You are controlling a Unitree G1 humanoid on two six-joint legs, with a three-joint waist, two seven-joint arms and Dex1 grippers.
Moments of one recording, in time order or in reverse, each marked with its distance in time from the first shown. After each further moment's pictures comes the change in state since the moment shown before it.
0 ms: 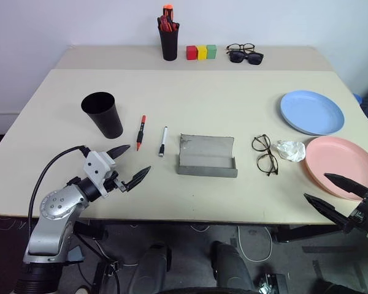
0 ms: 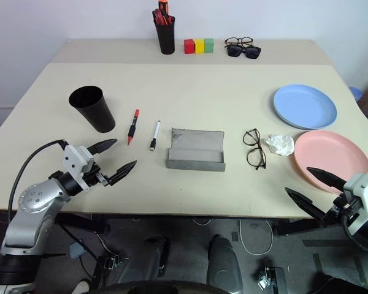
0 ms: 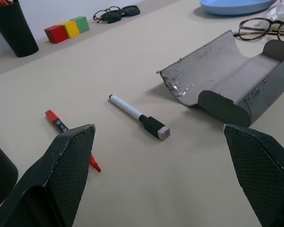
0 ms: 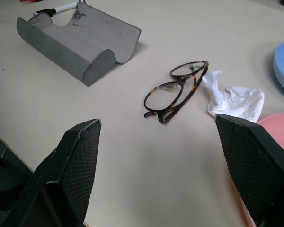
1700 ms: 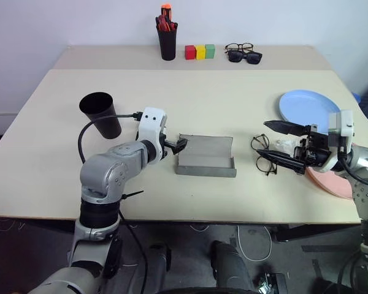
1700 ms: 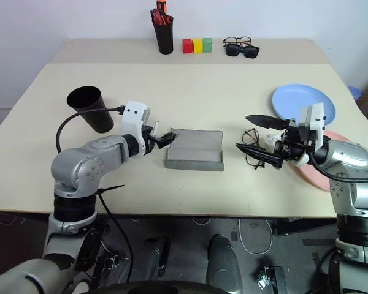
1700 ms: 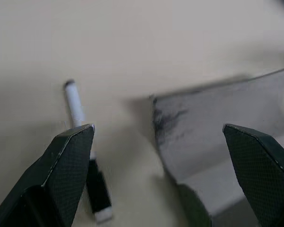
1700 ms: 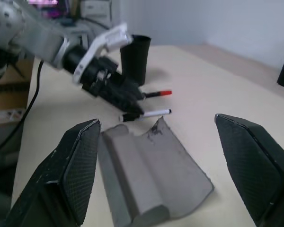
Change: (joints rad) left arm -0.636 -0.373 -0.110 -0.051 -0.094 1.268 0.655; right arm -0.786 -0.042 0.427 0.305 0.077 0.067 0.233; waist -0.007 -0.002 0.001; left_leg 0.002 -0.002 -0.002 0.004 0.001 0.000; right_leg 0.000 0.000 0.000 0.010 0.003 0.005
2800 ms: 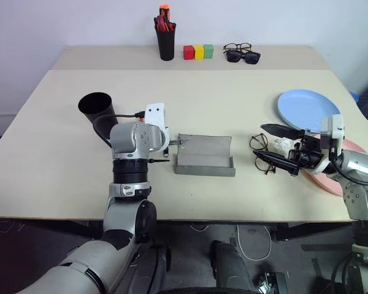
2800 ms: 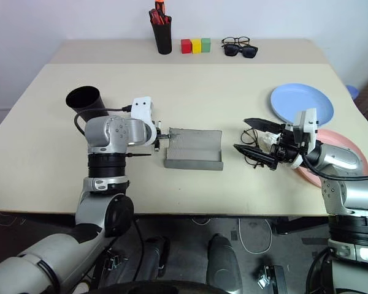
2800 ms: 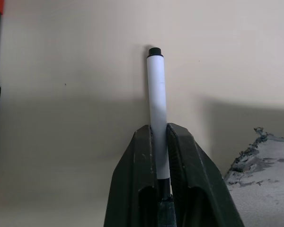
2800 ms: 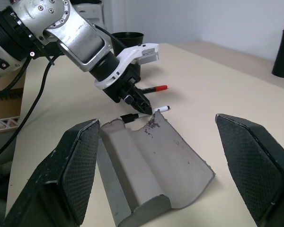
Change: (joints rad) left arm -0.323 -0.224 0.277 0.502 0.215 0.072 0.308; right arm 0.025 0.030 0.010 0.040 -0.028 -0.049 -0.004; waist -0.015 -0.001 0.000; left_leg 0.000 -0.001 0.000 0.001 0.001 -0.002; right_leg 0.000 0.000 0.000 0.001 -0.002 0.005
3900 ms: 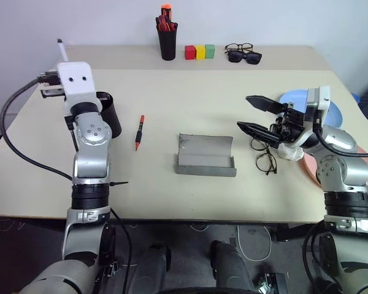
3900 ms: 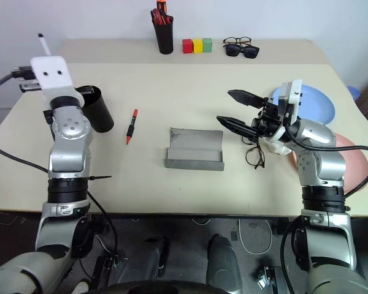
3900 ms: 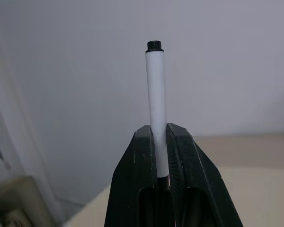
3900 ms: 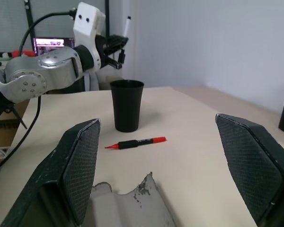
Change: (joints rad) left arm 0.282 0.289 -0.124 -0.149 0.383 -1.140 0.160; right arm -0.275 0.139 0.073 0.160 -0.022 -0.035 -0.022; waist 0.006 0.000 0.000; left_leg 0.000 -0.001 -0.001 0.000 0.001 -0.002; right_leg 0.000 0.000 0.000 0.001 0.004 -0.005
